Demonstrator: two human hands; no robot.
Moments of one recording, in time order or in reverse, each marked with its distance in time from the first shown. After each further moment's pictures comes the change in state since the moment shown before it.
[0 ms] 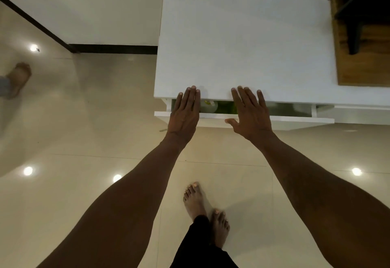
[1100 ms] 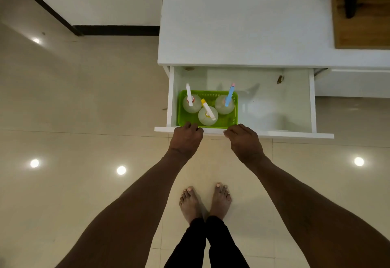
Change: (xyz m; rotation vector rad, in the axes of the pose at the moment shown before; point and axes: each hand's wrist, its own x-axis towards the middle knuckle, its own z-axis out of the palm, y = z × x) left_hand -0.167 0.049 0.003 0.090 -0.144 0.148; right_hand -0.175 -0.084 0.013 0.268 0.027 -0.081
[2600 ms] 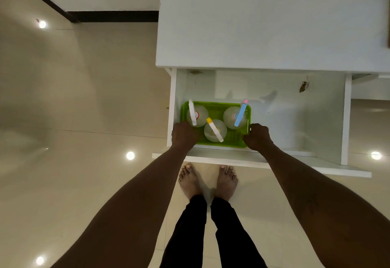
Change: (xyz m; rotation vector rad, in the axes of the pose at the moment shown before) left_hand 0.093 -0.049 0.081 -0.780 -0.305 -0.809; right_hand 0.081 0.083 0.089 0.340 -0.639 0.746
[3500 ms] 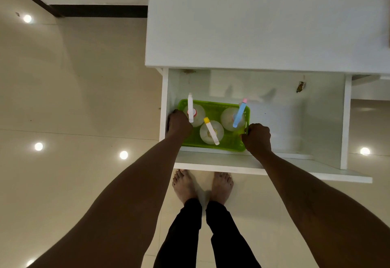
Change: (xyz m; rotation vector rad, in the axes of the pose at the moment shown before) left_hand 0.059 0.014 0.005 0.176 0.001 -0.004; right_hand 0.010 0.007 0.011 0.223 0.235 0.126
